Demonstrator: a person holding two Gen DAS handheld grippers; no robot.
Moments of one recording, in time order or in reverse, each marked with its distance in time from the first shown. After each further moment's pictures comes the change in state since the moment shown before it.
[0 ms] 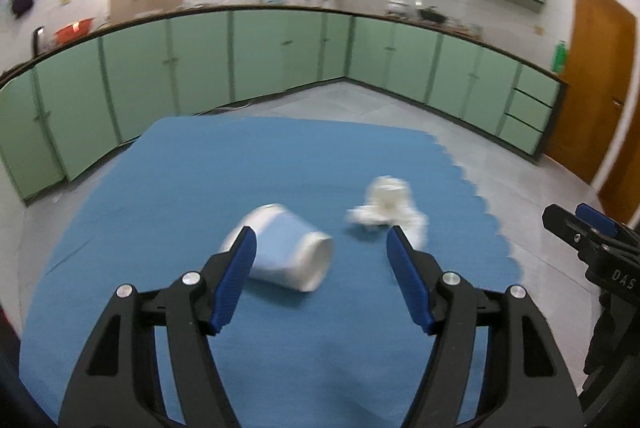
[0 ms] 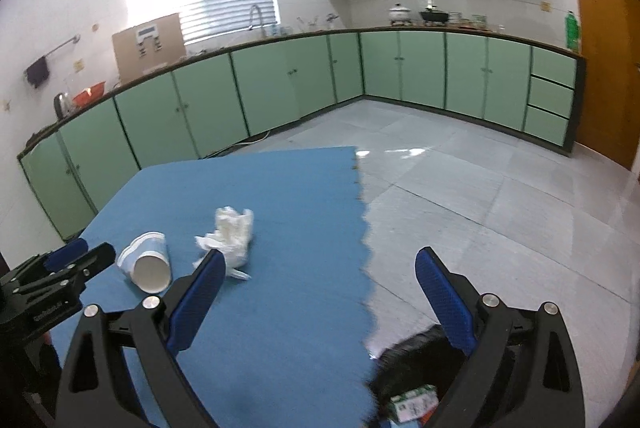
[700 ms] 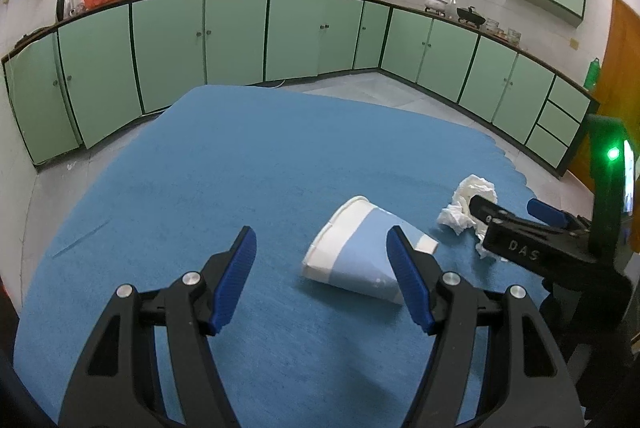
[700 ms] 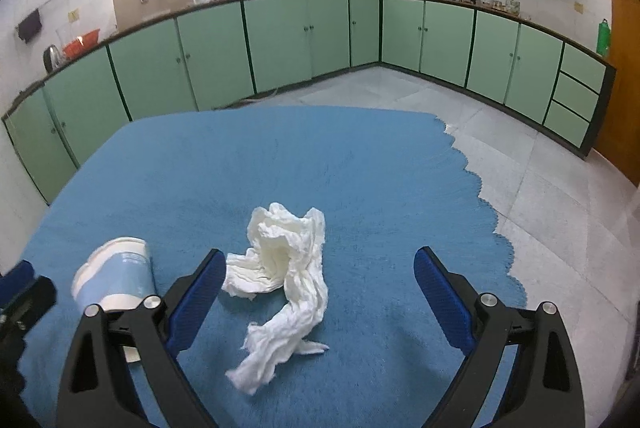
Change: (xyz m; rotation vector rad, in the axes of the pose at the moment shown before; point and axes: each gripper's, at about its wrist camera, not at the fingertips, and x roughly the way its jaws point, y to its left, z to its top) left arm 0.032 0.062 0.000 -0.091 0.042 0.049; right arm 0.124 0.078 0.004 -0.074 0.154 -0.037
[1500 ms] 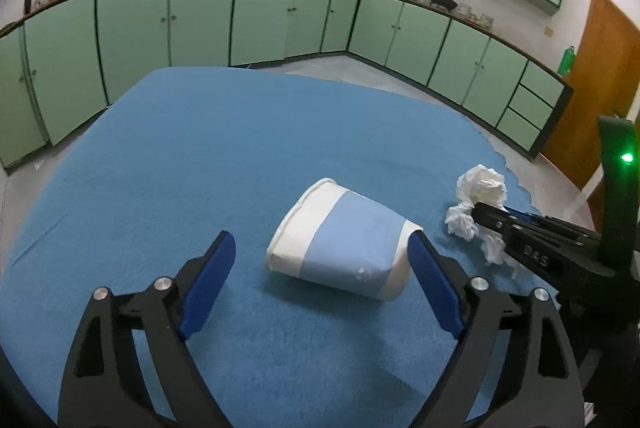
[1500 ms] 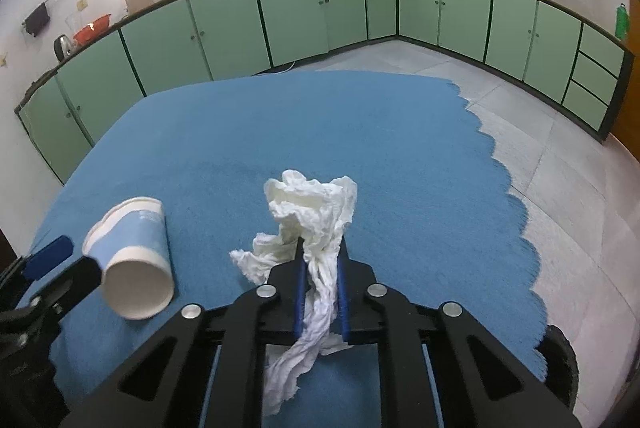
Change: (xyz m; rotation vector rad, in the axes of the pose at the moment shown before) left arm 0.034 -0.001 0.000 0.042 0.060 -0.135; right arm -0.016 -0.011 -0.017 0.005 0.084 0.080
